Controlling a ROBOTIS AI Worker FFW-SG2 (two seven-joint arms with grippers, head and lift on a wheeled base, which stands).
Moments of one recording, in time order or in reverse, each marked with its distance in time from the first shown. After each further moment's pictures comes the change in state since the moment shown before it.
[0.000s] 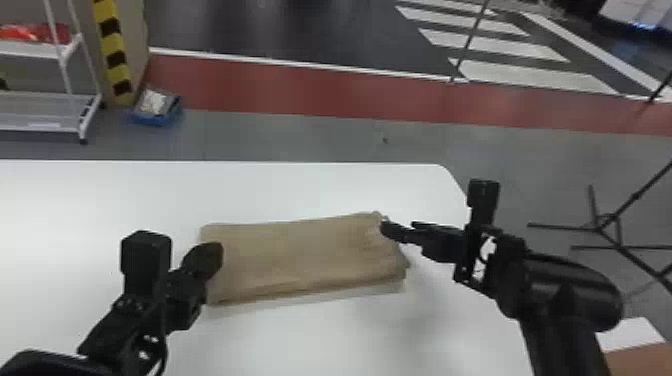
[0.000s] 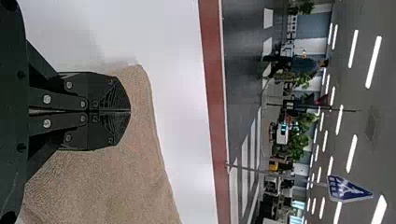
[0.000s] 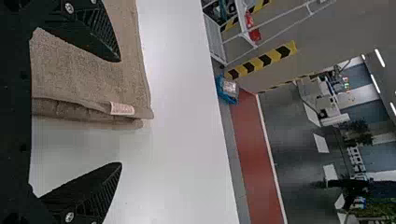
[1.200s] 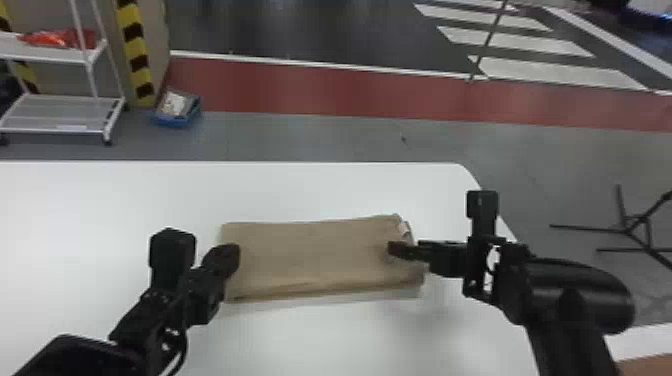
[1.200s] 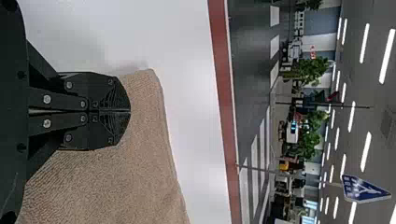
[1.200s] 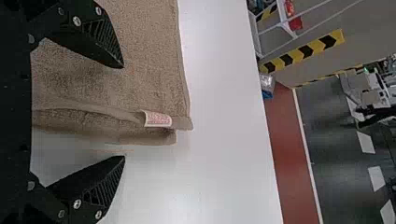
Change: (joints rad) left arm -0.046 0.000 0.001 0.085 -0.020 -0.012 -0.017; right arm 0.005 0.034 0.035 -0.015 0.101 0.103 -0.019
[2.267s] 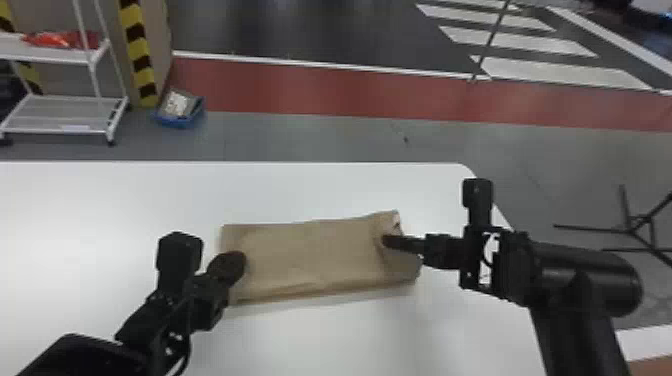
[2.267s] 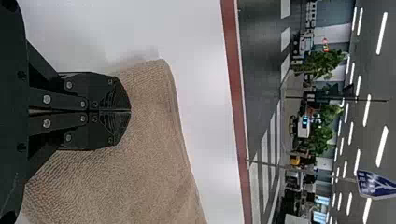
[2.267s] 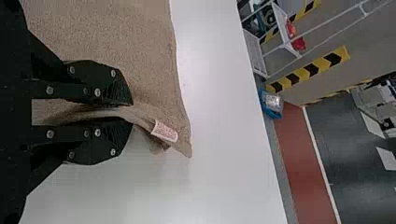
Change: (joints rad) left arm 0.000 0.002 -0.002 -0.001 -0.011 0.050 -0.028; right arm -0.036 0.007 0.015 -0.067 -0.057 0.177 0.045
